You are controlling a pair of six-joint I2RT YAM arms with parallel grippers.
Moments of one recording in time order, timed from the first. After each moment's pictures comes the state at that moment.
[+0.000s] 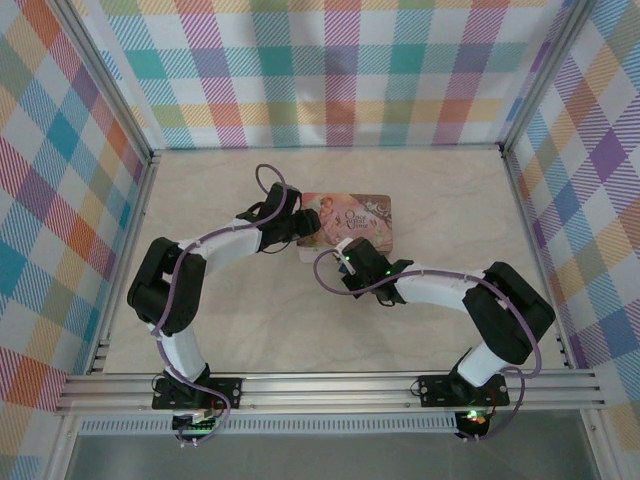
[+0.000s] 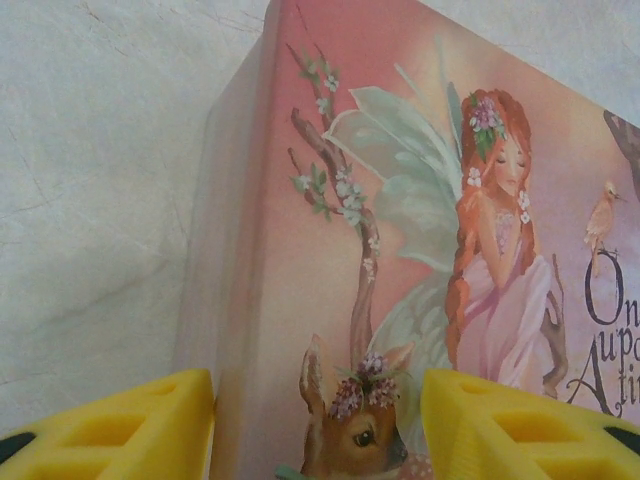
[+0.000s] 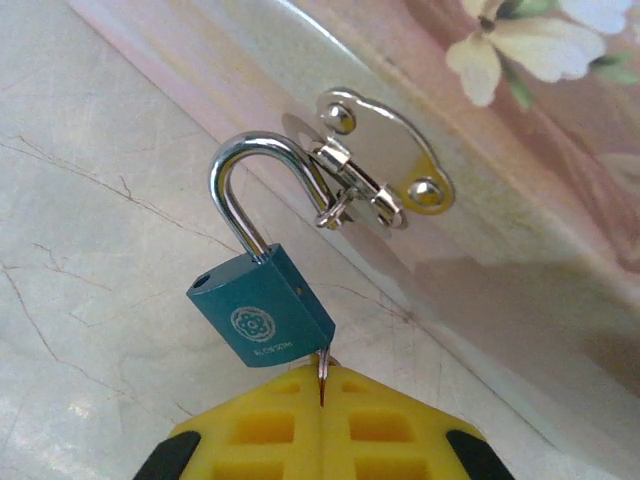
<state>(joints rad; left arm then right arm) -0.51 1.79 1.18 -0.20 0.06 -0.74 0.81 1.58 0.78 -0.13 0.22 -0.02</state>
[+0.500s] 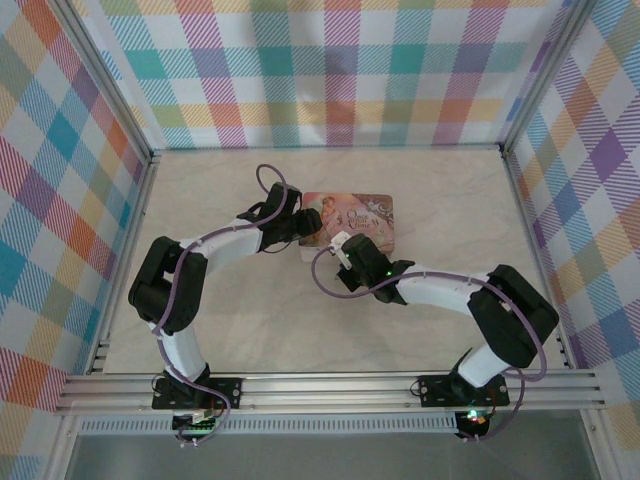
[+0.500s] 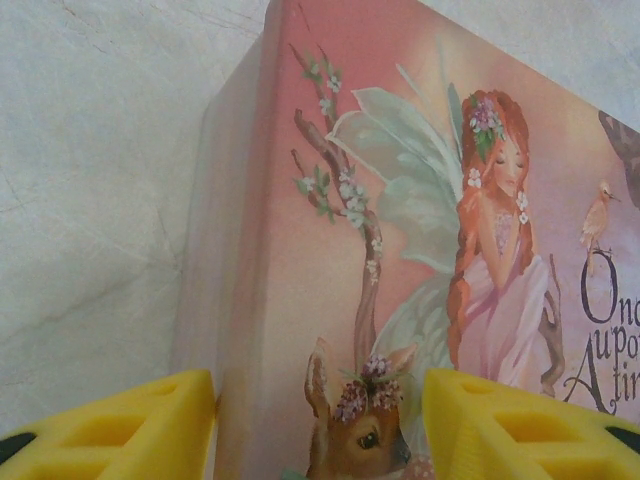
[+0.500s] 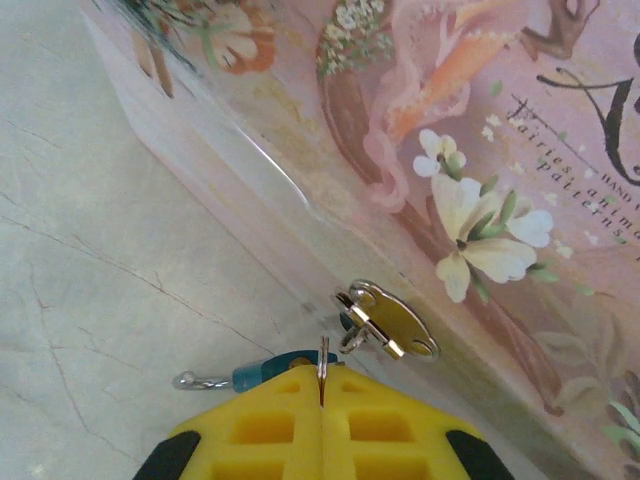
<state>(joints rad) -0.51 1.80 1.18 -0.18 0.08 -0.74 0.82 1.55 0.78 -0.03 0.23 -0.08</state>
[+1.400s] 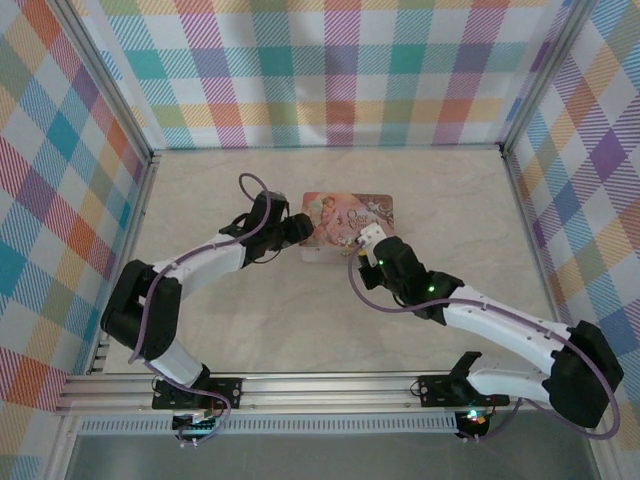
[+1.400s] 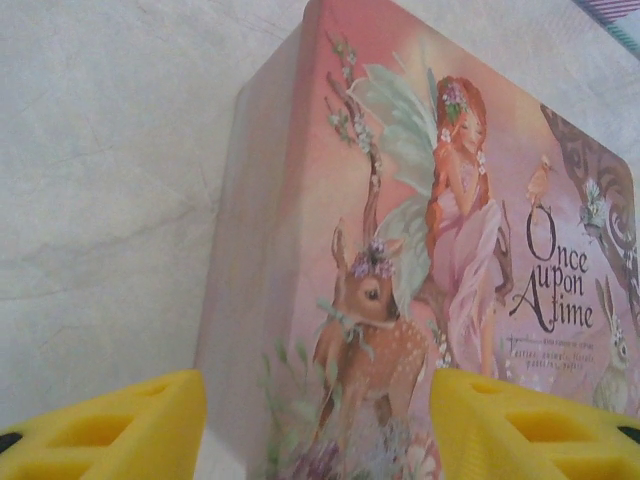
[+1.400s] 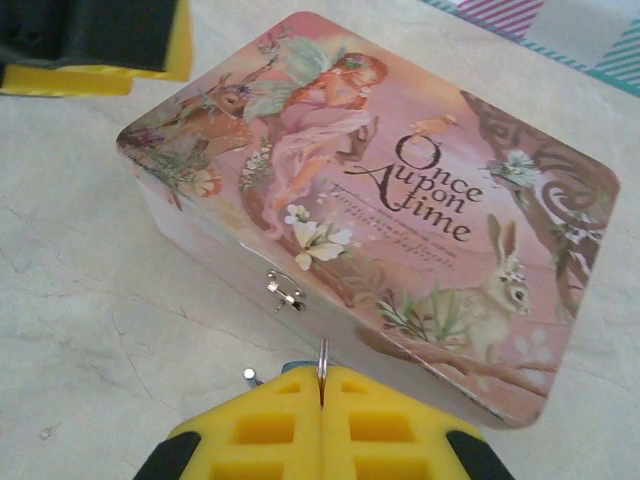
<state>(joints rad) -0.51 1.58 1.00 -0.16 0.06 -0.79 0.83 1.11 0.70 -0.19 0.30 0.05</state>
